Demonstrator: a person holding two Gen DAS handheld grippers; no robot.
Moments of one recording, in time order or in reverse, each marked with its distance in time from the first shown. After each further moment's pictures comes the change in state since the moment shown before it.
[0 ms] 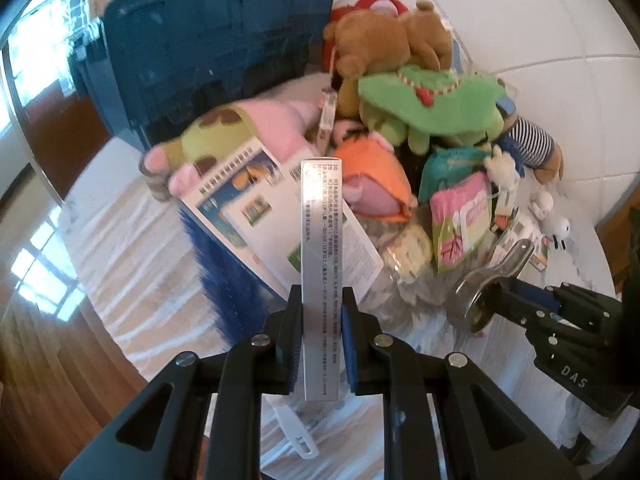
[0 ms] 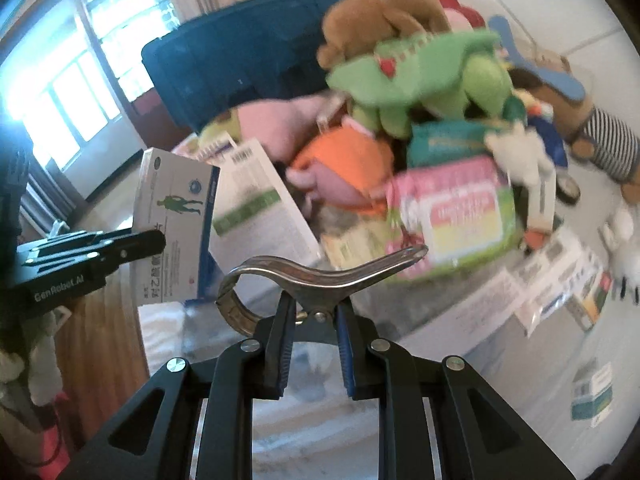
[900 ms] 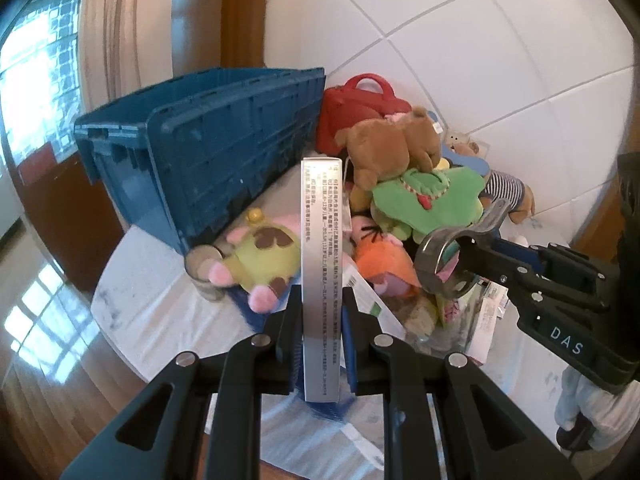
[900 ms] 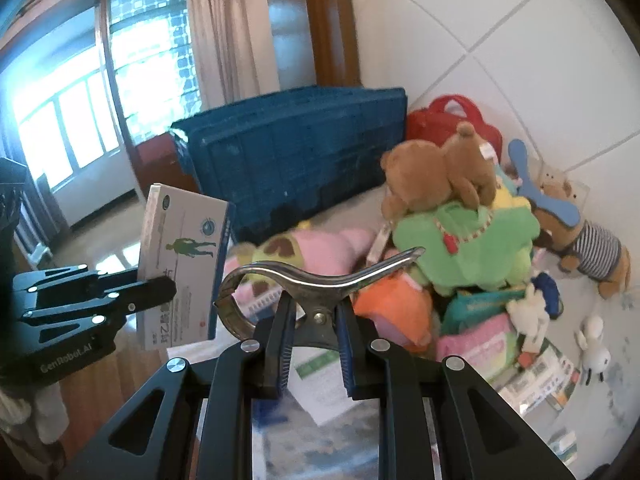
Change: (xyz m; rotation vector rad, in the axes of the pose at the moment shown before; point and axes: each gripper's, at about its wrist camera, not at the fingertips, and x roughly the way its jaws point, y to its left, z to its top) left arm -0.088 0.087 0.072 0.127 -0.196 -0.088; right arm -0.039 0.124 0.105 -0.058 -0.238 -0.109
